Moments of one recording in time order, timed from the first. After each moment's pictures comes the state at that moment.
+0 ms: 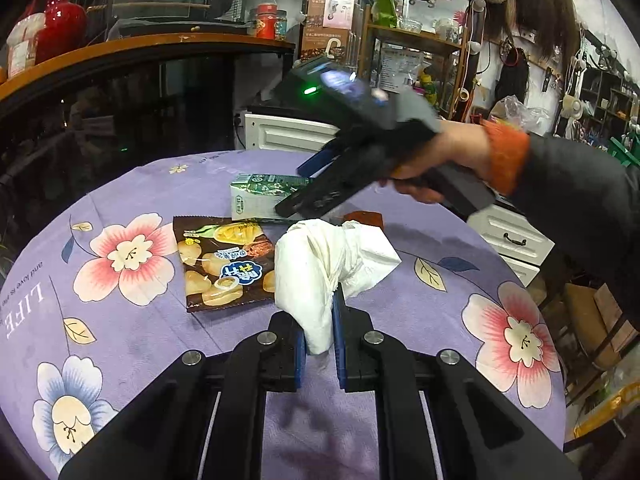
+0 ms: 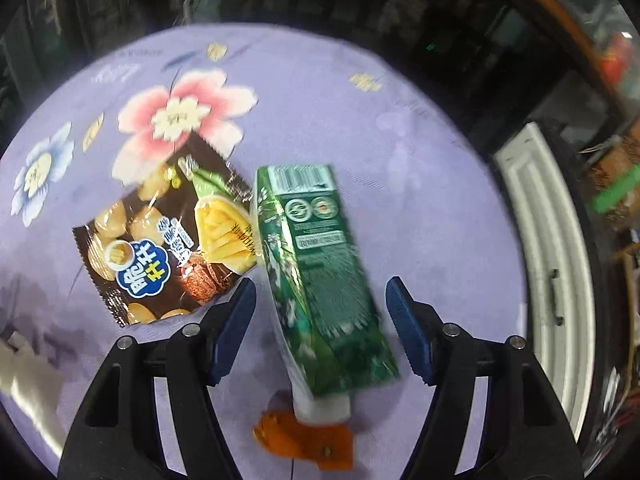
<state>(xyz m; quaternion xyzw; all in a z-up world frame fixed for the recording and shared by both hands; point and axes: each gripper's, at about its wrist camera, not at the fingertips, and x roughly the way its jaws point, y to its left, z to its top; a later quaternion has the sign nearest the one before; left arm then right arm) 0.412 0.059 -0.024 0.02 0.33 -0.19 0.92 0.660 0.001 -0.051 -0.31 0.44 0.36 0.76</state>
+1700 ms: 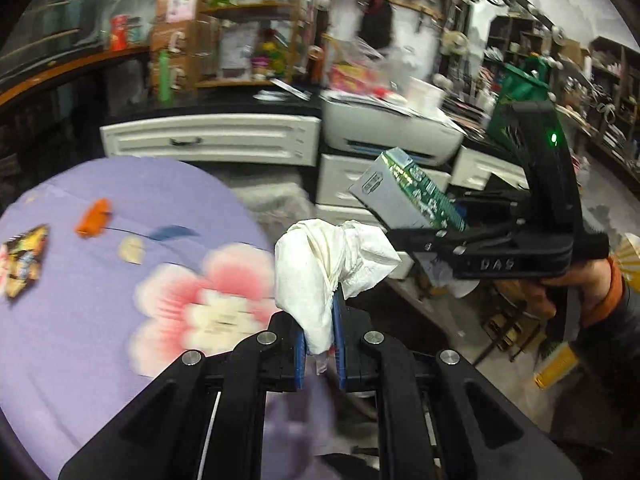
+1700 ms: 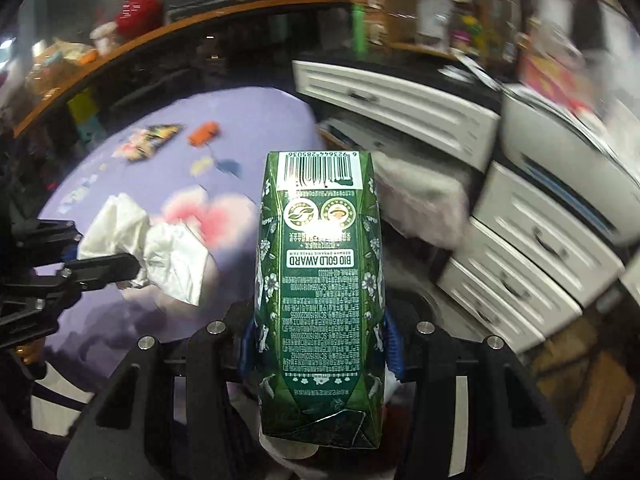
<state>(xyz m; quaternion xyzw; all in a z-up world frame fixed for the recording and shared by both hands) 0.287 -0.179 -0.043 0.07 0.34 -0.35 0.87 0.305 -0.388 -0.067 0.01 0.39 0.12 0.91</state>
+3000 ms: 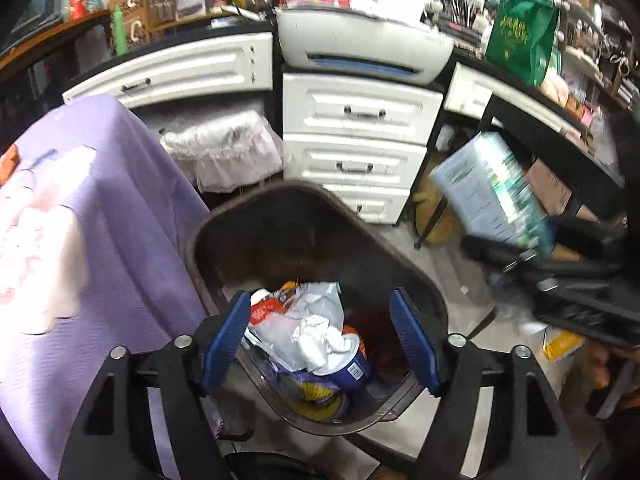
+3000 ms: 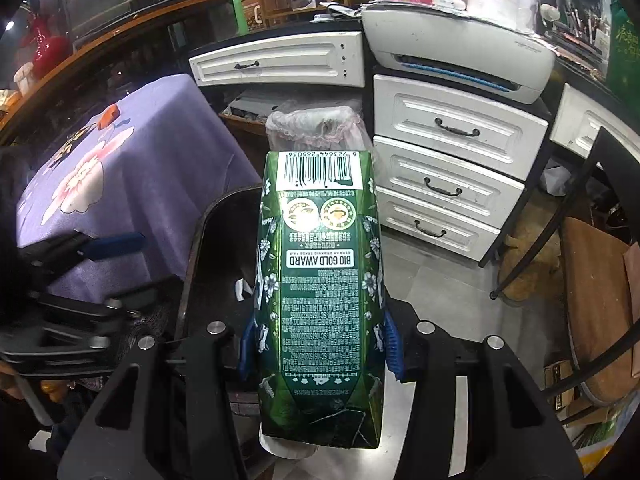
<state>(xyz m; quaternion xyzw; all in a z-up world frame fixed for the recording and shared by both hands) 0.267 -0.284 -0.141 0.12 0.41 -0.32 0.84 0.215 -0.460 -0.161 0.09 0.40 -0.02 0.91</state>
